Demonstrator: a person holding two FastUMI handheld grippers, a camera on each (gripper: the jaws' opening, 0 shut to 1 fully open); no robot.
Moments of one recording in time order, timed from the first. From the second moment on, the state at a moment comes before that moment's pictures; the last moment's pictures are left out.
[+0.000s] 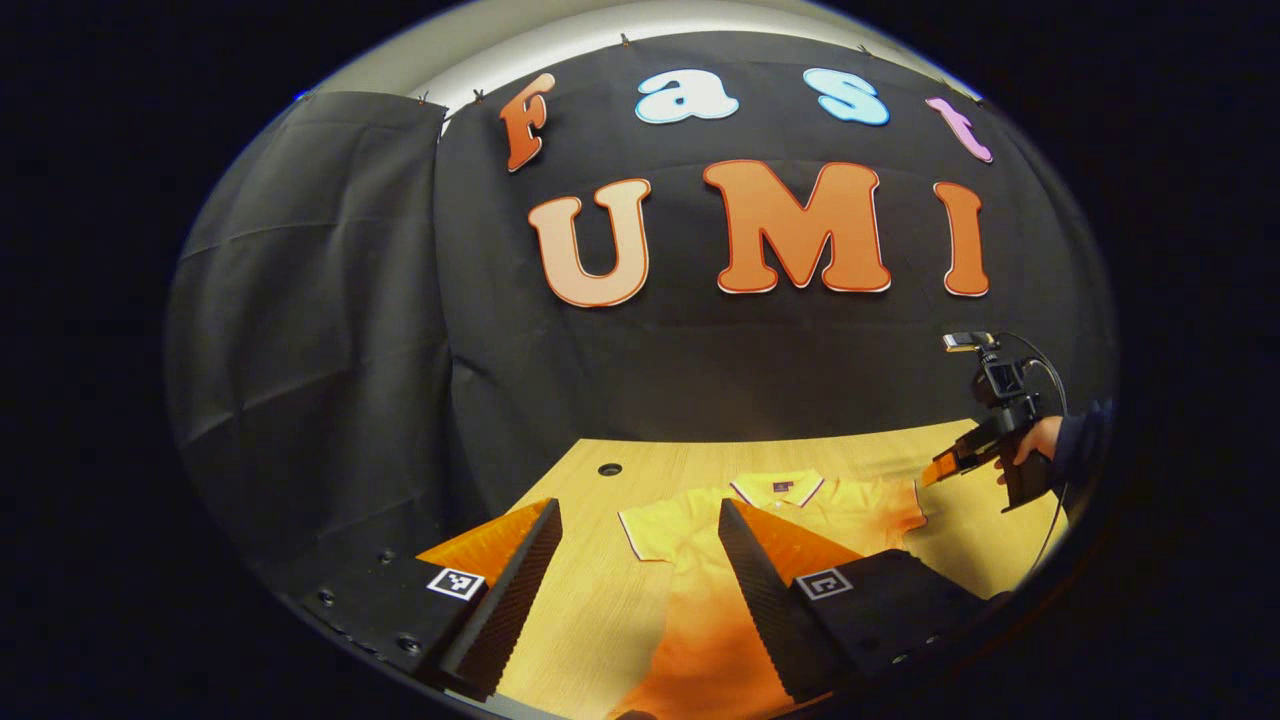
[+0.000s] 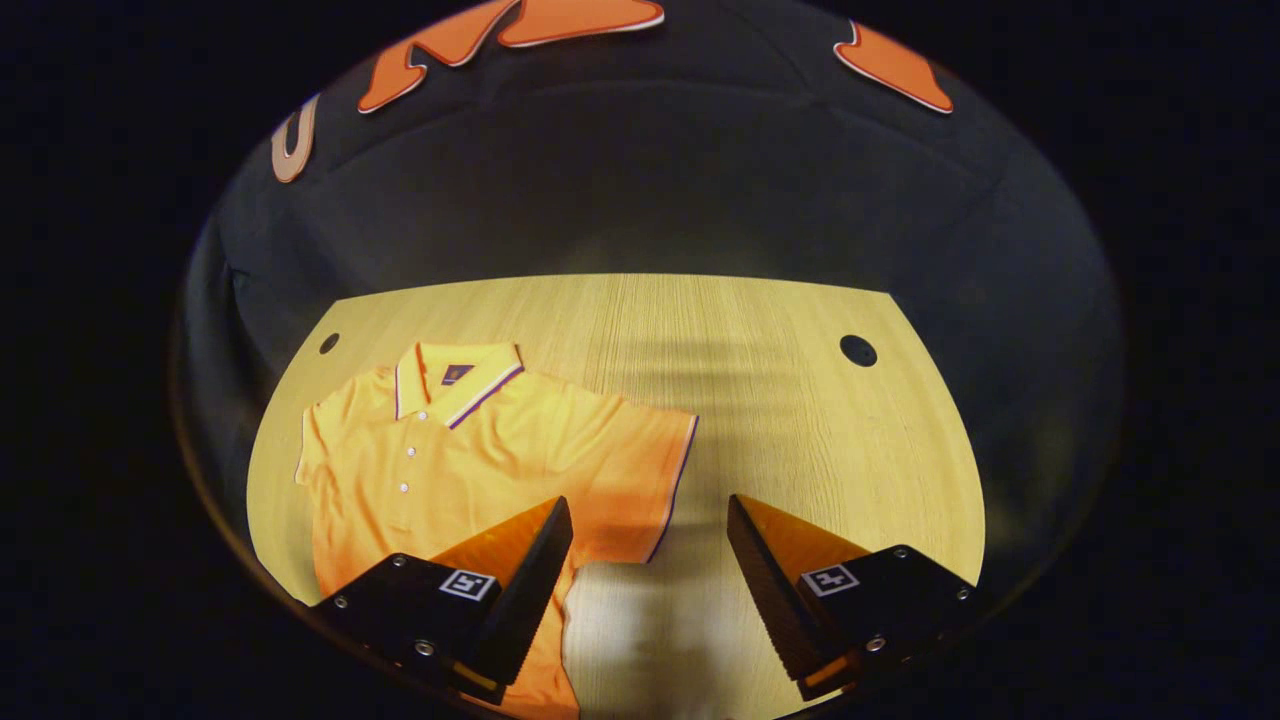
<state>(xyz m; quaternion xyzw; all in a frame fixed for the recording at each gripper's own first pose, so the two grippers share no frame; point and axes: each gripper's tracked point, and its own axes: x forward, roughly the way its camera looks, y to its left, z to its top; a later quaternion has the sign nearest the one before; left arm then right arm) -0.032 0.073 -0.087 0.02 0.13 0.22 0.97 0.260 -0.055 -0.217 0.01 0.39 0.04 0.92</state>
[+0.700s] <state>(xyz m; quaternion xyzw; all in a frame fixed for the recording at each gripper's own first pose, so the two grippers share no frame) -0.039 0.049 -0.107 0.02 0.18 0.23 0.96 0.299 -0.053 -0.303 0.02 0.57 0.04 0.82</state>
